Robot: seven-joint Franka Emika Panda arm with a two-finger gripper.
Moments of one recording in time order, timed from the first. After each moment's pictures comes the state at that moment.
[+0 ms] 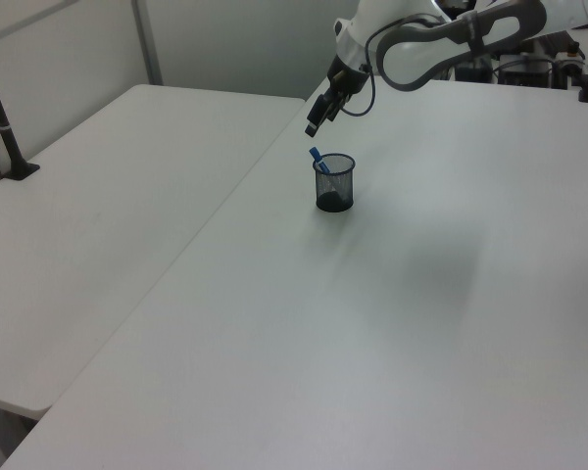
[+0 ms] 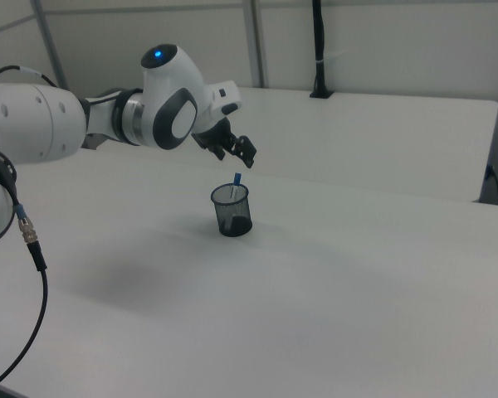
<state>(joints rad) 0.07 0.49 -0.09 -1.49 0.02 2.50 0.06</state>
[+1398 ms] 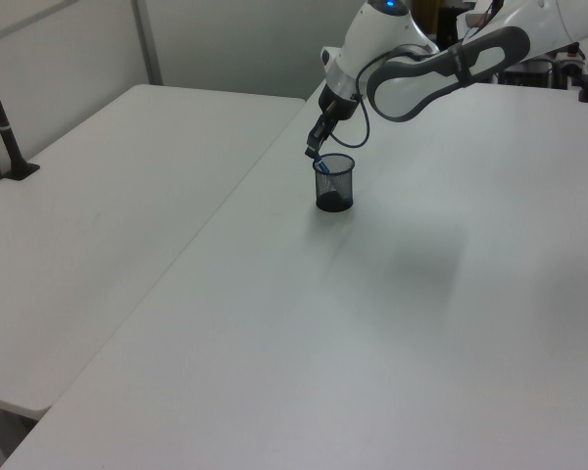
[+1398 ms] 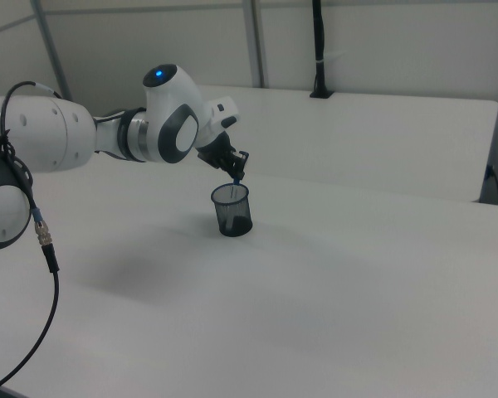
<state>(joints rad) 0.09 0.58 -0.08 -1.46 -0.05 2.54 0.05</state>
